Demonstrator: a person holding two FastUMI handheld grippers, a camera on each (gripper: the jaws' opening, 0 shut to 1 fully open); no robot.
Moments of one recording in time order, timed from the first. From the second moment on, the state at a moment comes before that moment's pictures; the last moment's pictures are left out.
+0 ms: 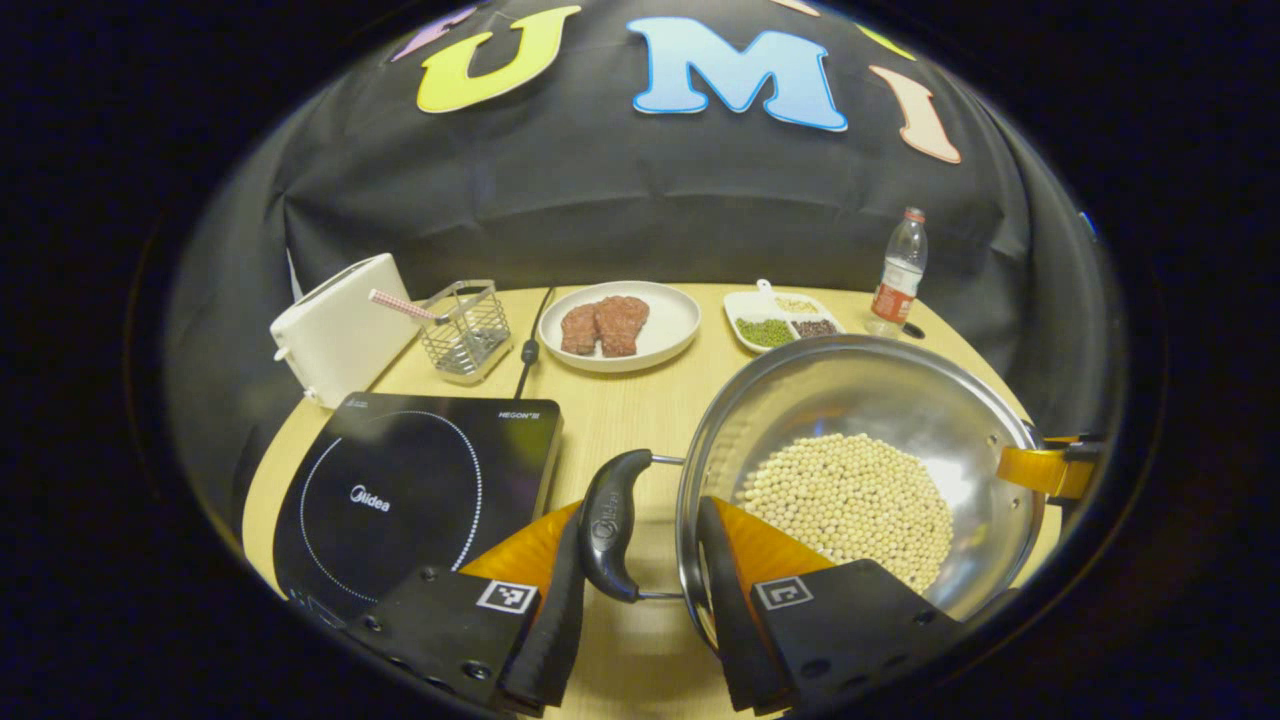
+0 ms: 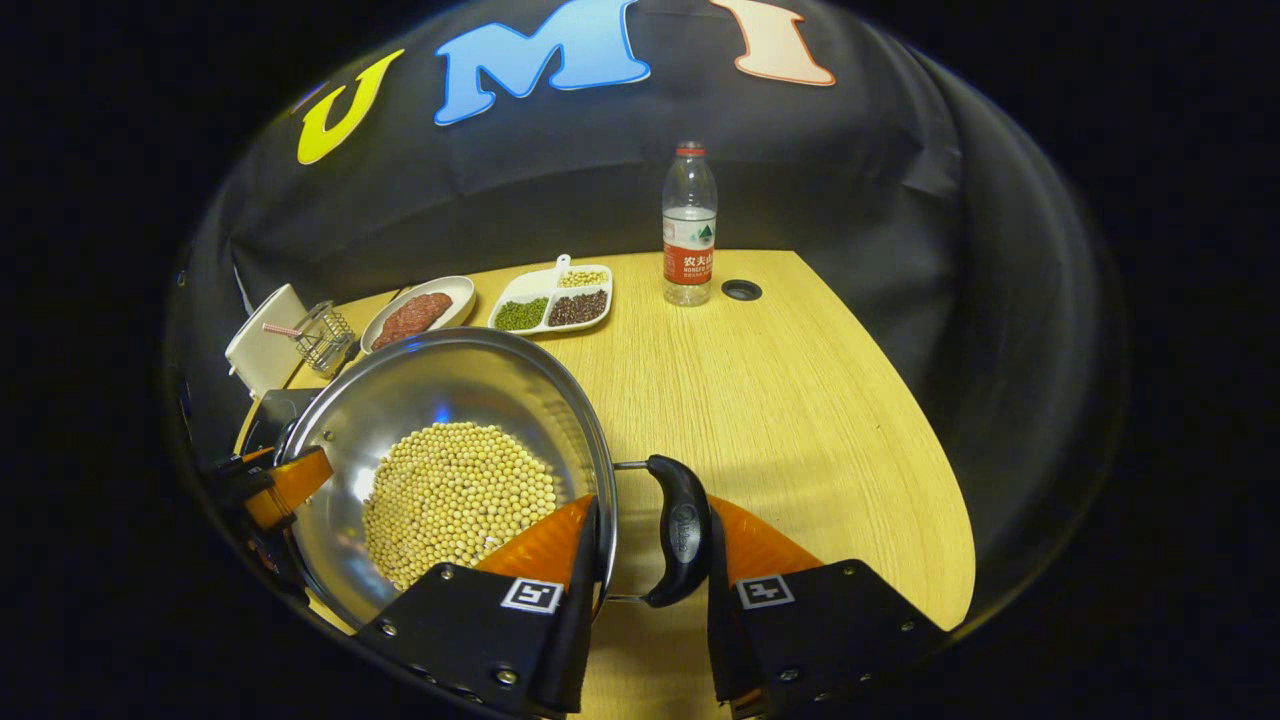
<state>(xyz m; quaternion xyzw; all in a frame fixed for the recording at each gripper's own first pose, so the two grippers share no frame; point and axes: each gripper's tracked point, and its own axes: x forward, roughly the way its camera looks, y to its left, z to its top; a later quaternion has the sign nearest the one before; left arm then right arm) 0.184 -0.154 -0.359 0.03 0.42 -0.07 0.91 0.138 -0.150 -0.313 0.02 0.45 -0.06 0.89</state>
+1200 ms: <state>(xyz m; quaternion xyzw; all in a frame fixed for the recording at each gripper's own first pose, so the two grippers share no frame) 0.176 0.029 -0.343 0.02 0.42 -0.07 0.91 0.114 0.025 -0.281 -0.01 0.44 -0.06 0.89</state>
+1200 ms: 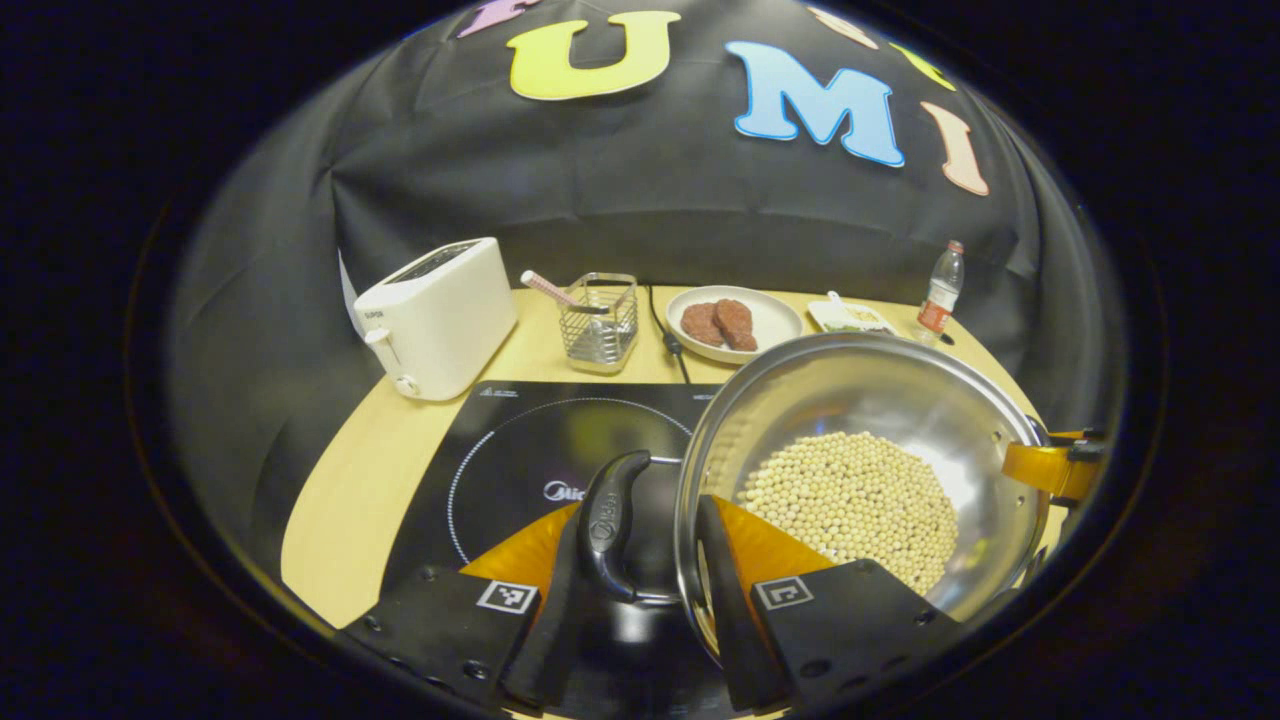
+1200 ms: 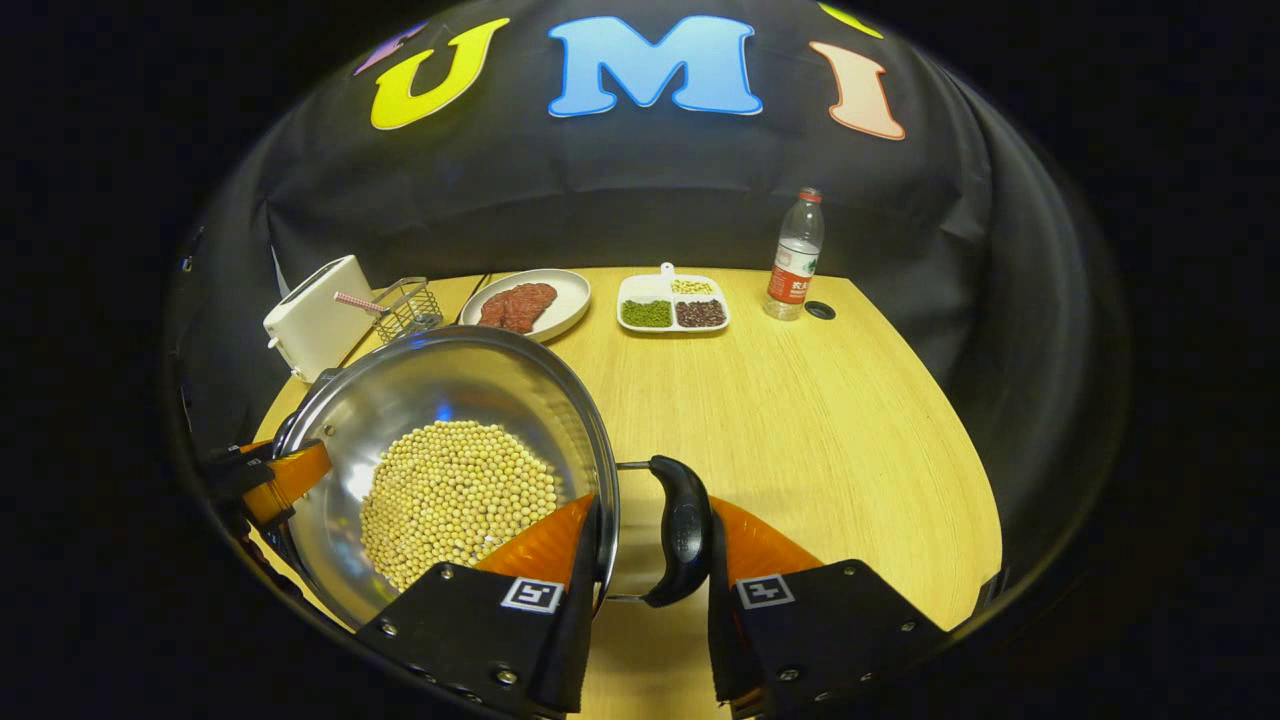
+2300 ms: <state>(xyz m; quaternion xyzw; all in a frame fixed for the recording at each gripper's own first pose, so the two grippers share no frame) 0.243 0.194 -0.361 0.04 0.42 -0.04 0.91 0.174 0.178 -0.309 0.02 0.47 -0.04 0.88</state>
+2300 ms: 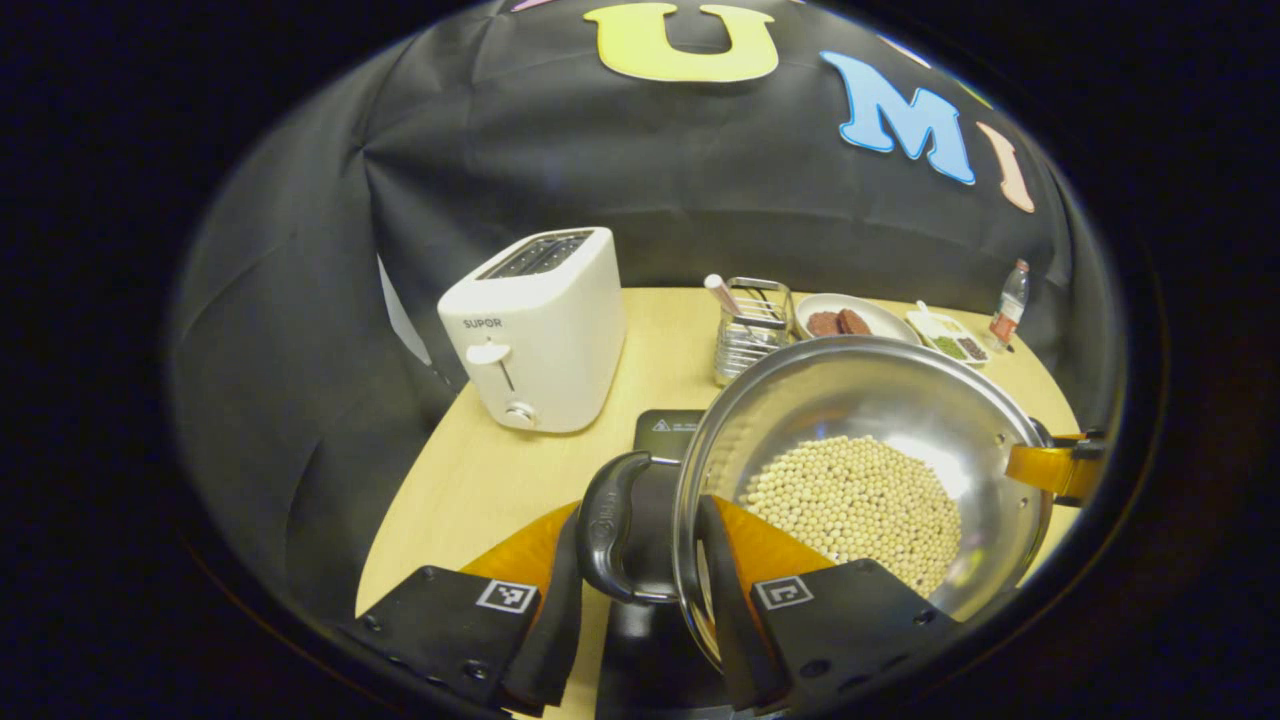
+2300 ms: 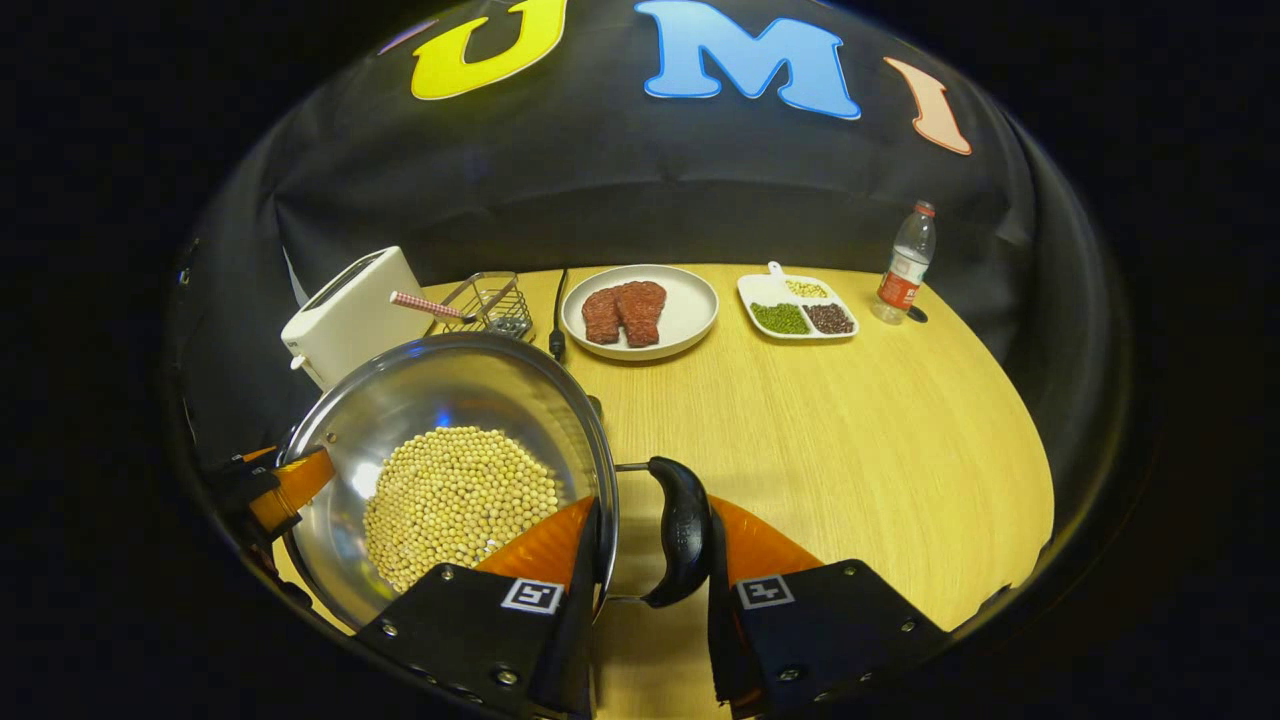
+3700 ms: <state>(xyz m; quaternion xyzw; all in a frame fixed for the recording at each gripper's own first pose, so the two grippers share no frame) 0.087 -0.036 -0.106 -0.01 0.16 -0.02 0.99 0.042 -0.019 -0.130 0.01 0.23 0.02 0.97</state>
